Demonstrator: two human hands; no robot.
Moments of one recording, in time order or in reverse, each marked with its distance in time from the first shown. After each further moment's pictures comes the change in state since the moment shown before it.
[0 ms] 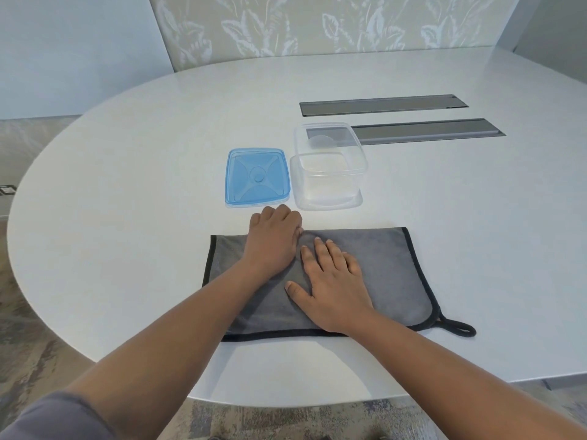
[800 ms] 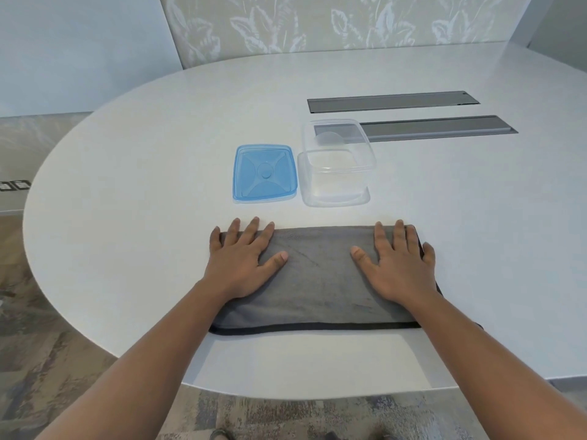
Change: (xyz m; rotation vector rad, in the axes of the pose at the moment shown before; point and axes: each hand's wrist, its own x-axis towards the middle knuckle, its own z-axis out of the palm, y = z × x) left_hand -0.062 -0.056 -0.018 0.093 -0.401 -0.208; right_hand 0.003 0.091 -0.020 0.009 -0.006 0.390
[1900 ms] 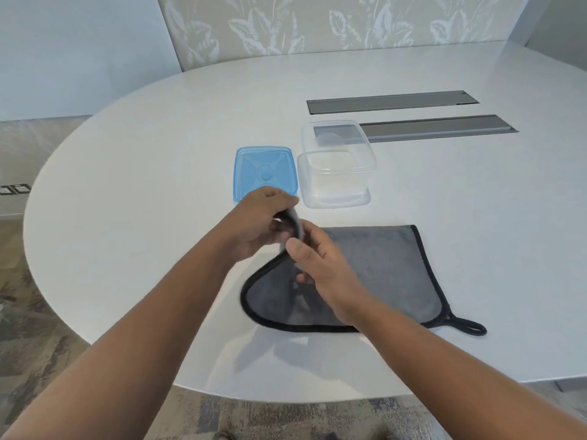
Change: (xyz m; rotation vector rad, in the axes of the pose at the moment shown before) left_hand 0.013 0.054 -0.110 -1.467 -0.205 -0.099; right_hand -0.052 -0.117 -0.032 1.442 -0.328 -0.315
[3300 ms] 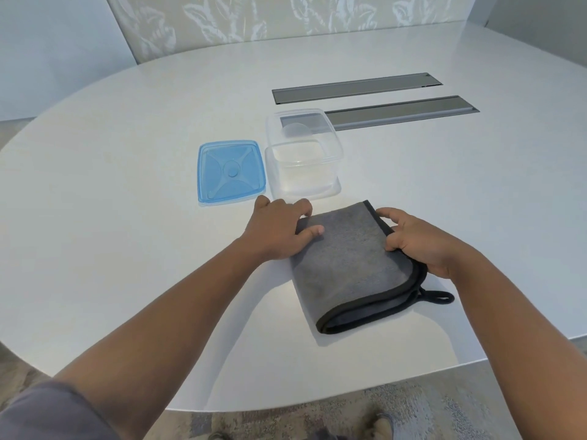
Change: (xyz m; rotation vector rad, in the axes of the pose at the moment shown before) left_hand 0.076 -0.061 0.050 1.357 0.016 0.532; right_hand -0.013 -0.015 -0.196 -0.372 0.199 0.477
